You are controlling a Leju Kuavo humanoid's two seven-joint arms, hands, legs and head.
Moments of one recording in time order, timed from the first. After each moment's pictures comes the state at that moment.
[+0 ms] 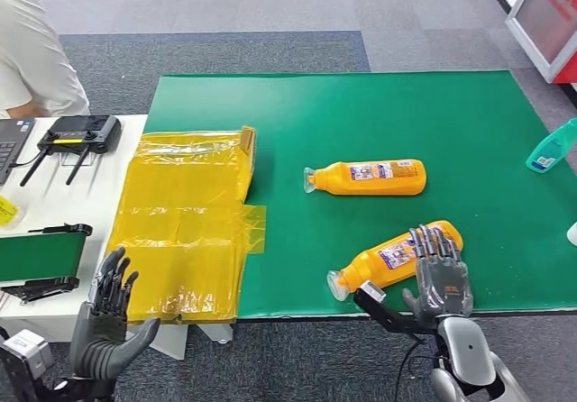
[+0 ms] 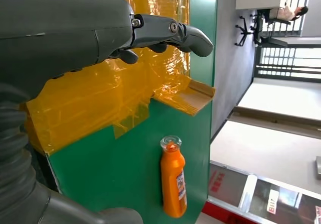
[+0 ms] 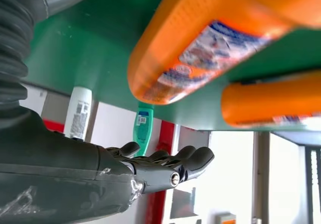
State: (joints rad) left arm 0.39 -0.20 0.09 -1.87 -0.07 -0.27 -0.38; right arm 0.05 -0.28 0.25 -1.57 1.41 -0.17 0.06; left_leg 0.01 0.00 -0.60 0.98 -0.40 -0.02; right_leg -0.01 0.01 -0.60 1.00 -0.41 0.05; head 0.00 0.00
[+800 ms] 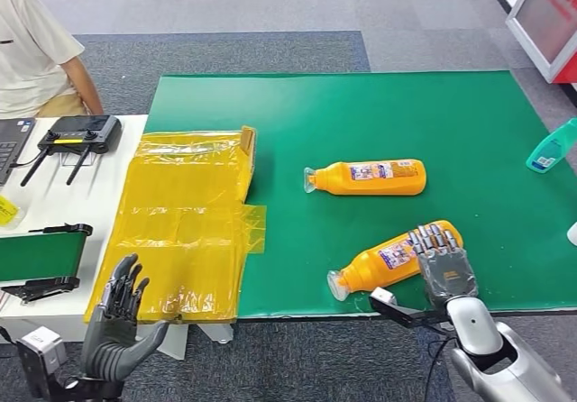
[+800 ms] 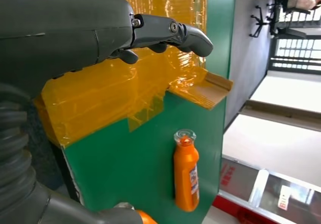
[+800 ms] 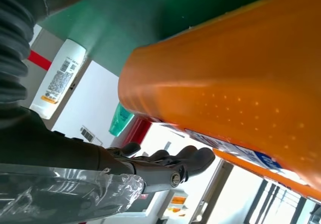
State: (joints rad) left arm 0.39 -0.18 0.07 -1.80 -0.05 -0.28 -0.38; right arm -0.12 -0.46 0.43 -1.39 1.45 -0.07 0.04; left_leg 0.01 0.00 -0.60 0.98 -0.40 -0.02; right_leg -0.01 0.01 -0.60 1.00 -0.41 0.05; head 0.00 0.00
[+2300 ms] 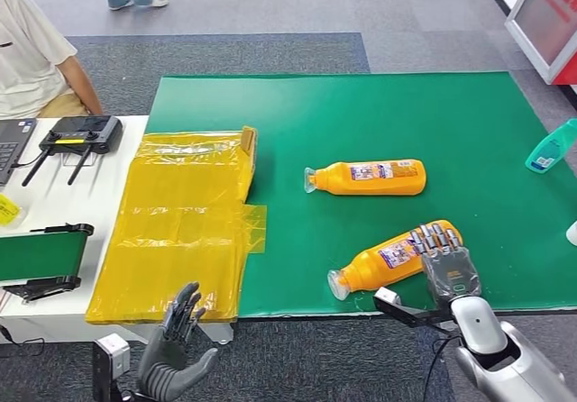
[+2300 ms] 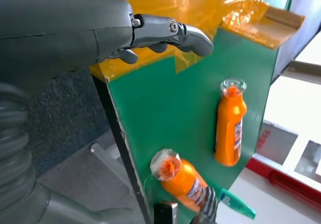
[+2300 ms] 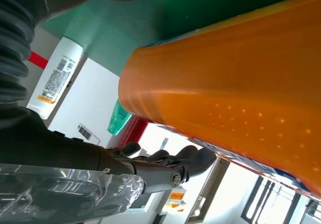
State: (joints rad) left arm 0.41 -0.17 -0.10 -1.64 -0.04 -0.27 -0.37; right arm -0.14 -0.47 0.44 -1.33 1.43 -0.13 0.01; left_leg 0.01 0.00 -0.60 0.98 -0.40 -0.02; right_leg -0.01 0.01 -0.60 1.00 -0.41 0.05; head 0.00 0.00
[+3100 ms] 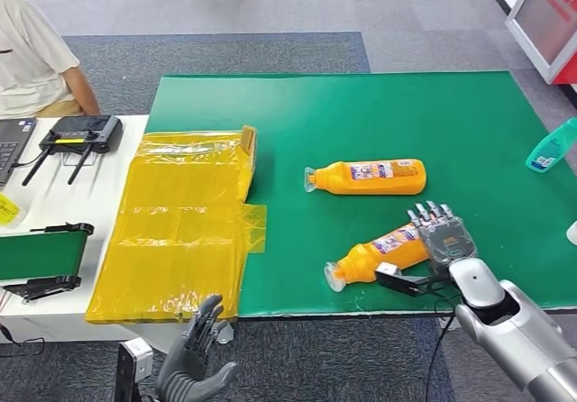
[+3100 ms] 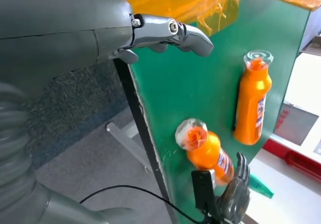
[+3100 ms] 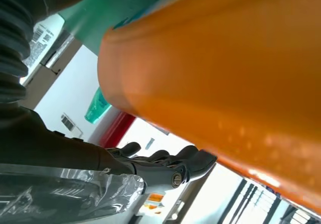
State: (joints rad) left arm 0.36 -0.05 -0.30 -1.57 0.09 -0.15 -0.38; right arm -0.37 -0.50 0.56 -1.20 1.35 0.00 -0.08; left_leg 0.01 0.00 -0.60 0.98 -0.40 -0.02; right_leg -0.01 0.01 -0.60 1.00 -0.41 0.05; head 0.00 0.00
